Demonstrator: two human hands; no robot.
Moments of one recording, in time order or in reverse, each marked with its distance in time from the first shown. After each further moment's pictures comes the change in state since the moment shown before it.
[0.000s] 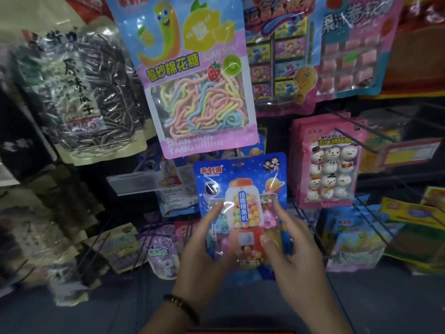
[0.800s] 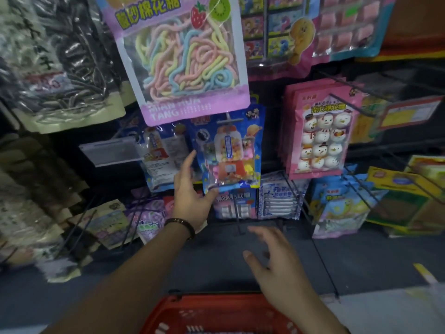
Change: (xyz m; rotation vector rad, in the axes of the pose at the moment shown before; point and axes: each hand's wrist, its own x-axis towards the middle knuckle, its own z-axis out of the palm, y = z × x) left_hand 0.085 -0.057 -0.004 0.215 0.091 0.005; right_hand -0.046 0.061 0.015 -0.293 -0.250 0.142
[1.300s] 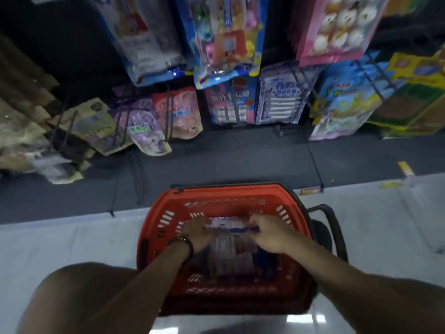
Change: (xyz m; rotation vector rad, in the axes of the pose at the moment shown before) left_hand -0.282 -0.180 0.011 0.376 -0.735 -0.784; right_hand -0.110 0.090 0.074 -0.346 -0.735 0.474
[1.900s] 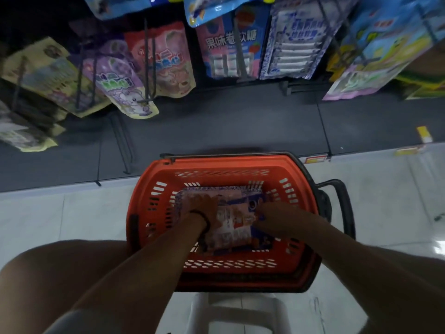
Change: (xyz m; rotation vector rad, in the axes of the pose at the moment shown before) left_hand 0.063 -0.007 0.054 0.751 -0.376 -0.049; right_hand 0.036 0.031 0.017 -0.282 -0.327 0.055
